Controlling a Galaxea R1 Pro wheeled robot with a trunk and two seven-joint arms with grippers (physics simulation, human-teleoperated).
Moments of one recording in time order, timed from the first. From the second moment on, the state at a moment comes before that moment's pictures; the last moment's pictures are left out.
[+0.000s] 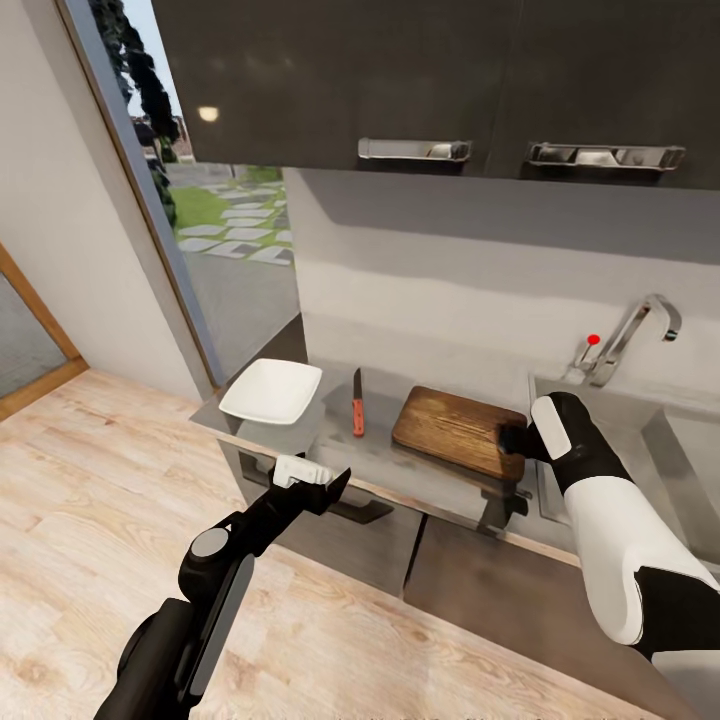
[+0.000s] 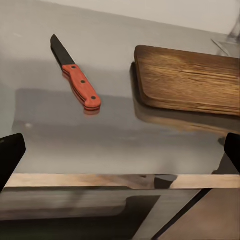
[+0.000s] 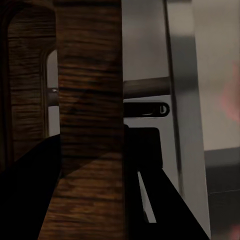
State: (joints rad) left arm -0.35 -0.08 -0.20 -1.59 0.03 0.42 -0.27; right arm -1.06 -0.09 -0.18 -0.73 -0.41 1.03 -0.53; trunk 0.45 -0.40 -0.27
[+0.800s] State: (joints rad) left arm -0.35 -0.08 -0.20 -1.59 0.03 0.42 -0.27; right arm -1.06 -0.09 -0.18 -0.73 -0.41 1.03 -0.53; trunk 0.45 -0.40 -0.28
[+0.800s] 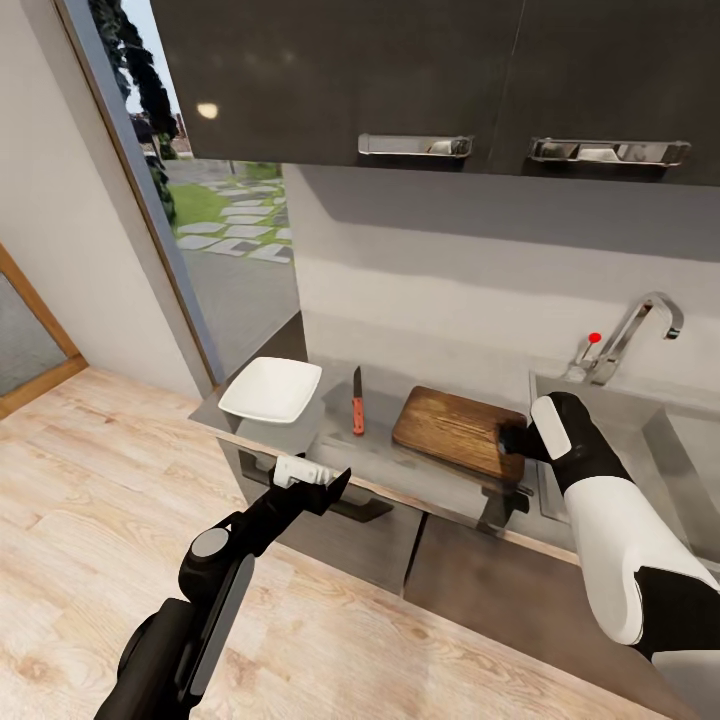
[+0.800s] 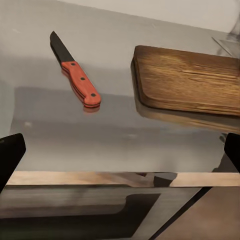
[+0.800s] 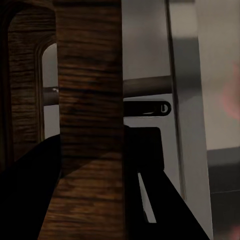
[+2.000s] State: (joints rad) left arm -0.35 -0.08 -0.20 -1.59 0.03 0.42 -0.27; right arm -1.06 -0.09 -0.17 -0.75 -0.41 1.03 -0.53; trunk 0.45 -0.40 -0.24
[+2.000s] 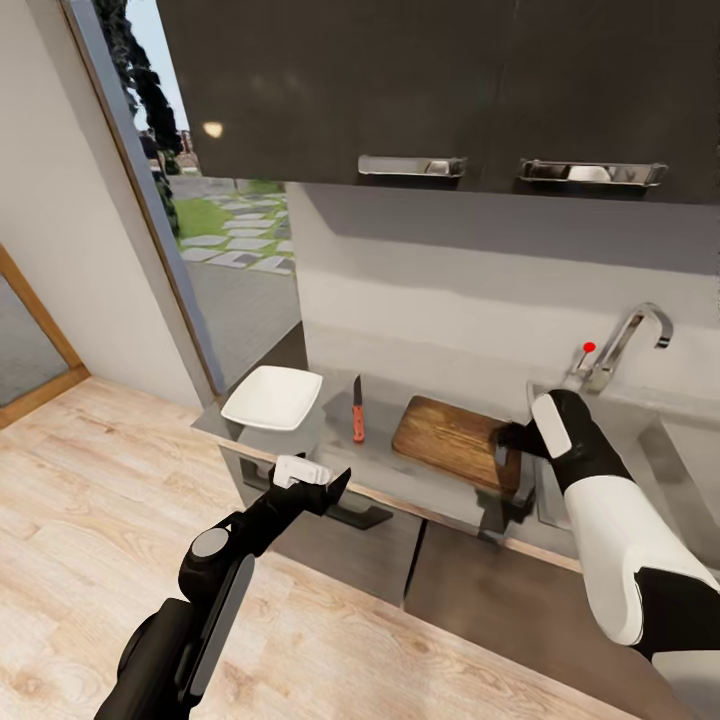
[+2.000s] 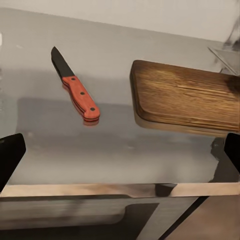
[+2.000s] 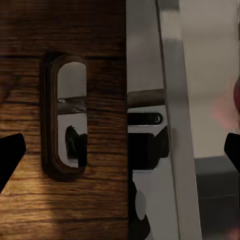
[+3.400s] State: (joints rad) left arm -0.29 -0.08 -0.13 -1.59 0.03 0.41 -0.25; right arm -1.08 -0.12 -0.03 -0.83 -0.41 0.96 -0.37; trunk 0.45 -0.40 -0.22
